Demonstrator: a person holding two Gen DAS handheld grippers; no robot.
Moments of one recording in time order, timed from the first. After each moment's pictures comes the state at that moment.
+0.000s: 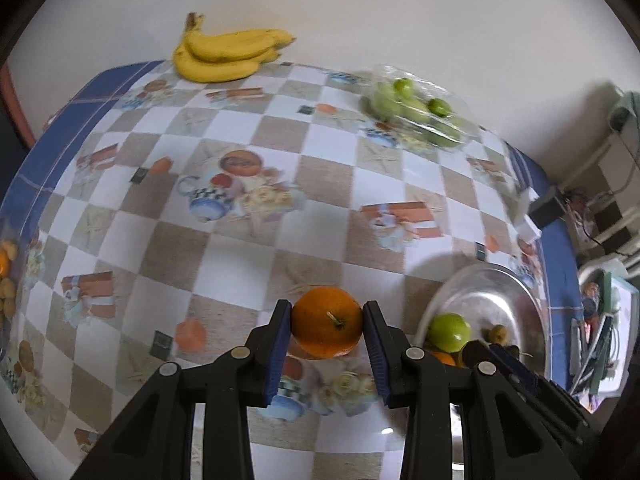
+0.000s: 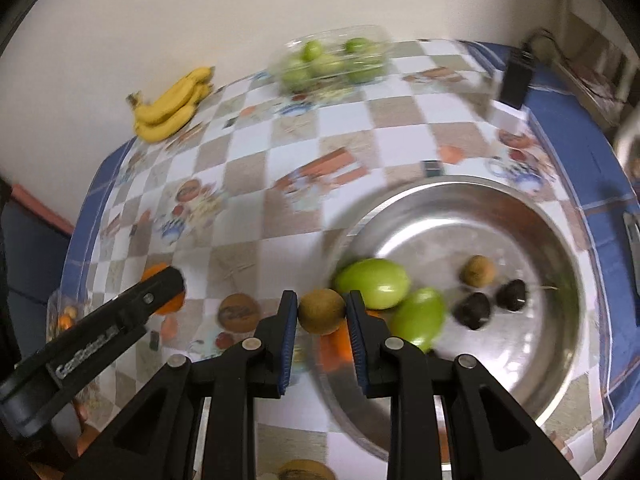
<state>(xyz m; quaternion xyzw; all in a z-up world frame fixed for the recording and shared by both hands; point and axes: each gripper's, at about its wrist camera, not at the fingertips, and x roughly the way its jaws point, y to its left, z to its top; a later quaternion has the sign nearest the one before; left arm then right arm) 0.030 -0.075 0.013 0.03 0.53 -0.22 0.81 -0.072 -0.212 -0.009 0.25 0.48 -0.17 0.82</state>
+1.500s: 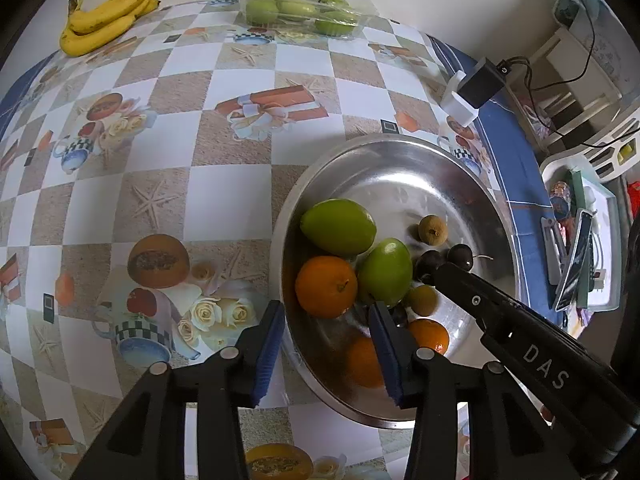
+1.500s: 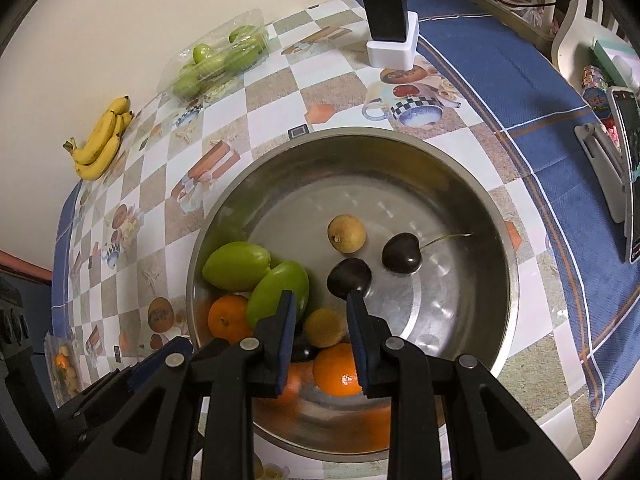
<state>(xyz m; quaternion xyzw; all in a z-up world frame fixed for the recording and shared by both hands) -0.038 -0.151 -0.031 0.09 0.61 -0.32 0.72 -0.127 -0.280 -0.038 0.32 0.50 -0.23 0.77</state>
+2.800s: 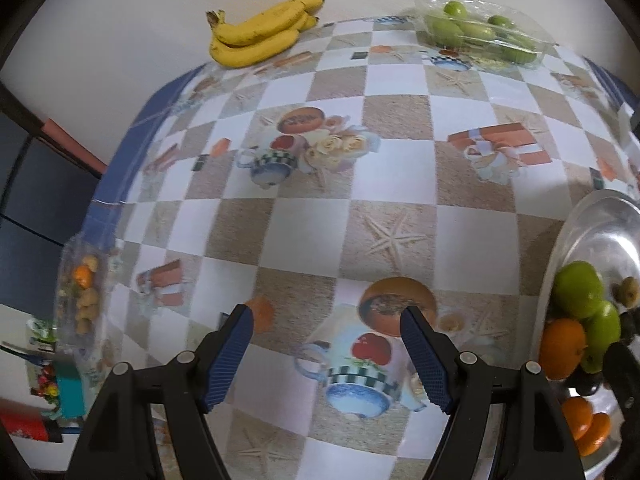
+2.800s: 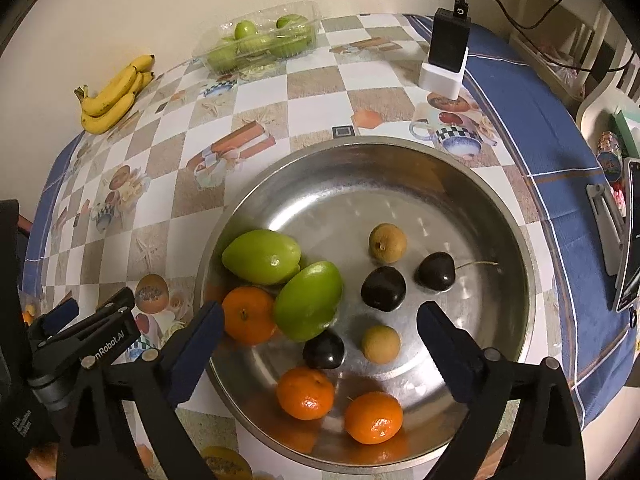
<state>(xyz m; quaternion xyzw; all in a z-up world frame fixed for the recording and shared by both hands) 0.016 -0.097 -0.044 0.22 0.53 -0.06 0.82 -0.099 -0.246 -0.037 0.23 0.52 -0.22 0.79</state>
